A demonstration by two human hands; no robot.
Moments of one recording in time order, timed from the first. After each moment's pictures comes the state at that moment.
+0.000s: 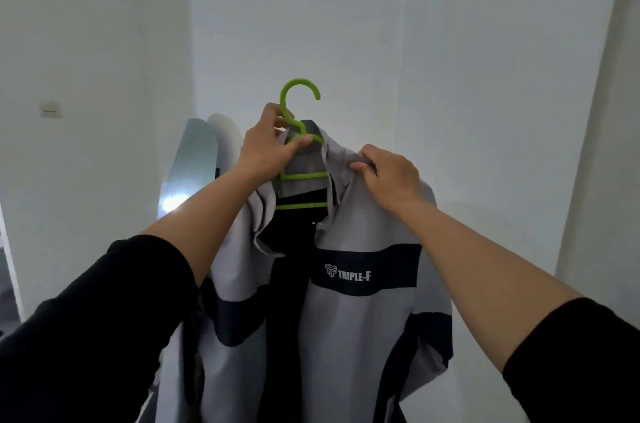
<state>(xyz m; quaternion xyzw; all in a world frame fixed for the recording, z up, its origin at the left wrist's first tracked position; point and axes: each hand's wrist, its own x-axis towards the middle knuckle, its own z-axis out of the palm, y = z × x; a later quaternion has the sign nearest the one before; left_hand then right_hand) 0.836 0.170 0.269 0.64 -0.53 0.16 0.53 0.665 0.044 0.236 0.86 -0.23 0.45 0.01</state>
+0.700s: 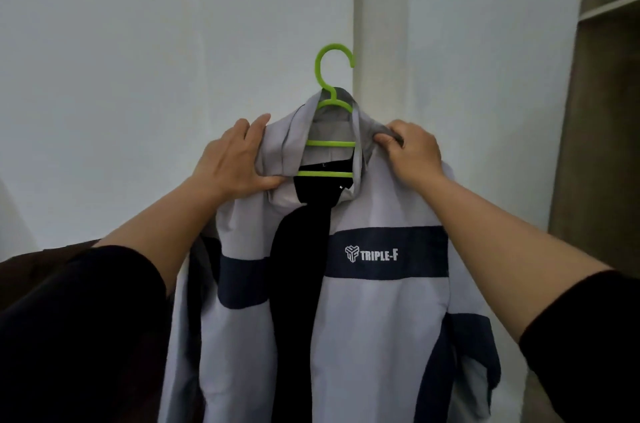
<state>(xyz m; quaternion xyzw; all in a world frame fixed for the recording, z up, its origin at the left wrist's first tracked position) 0.653 0.052 0.277 0.55 -0.72 0.30 0.31 0.369 0.011 0.277 0.68 -0.50 0.52 0.10</state>
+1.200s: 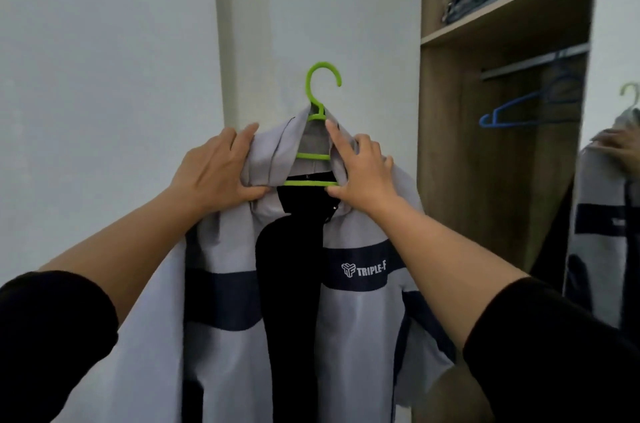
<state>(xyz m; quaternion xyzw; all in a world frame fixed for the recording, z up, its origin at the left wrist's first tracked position) 0.423 -0.013 0.279 0.44 -0.77 0.32 0.32 0.178 -0.005 0.257 0.66 -0.61 0.34 0.27</state>
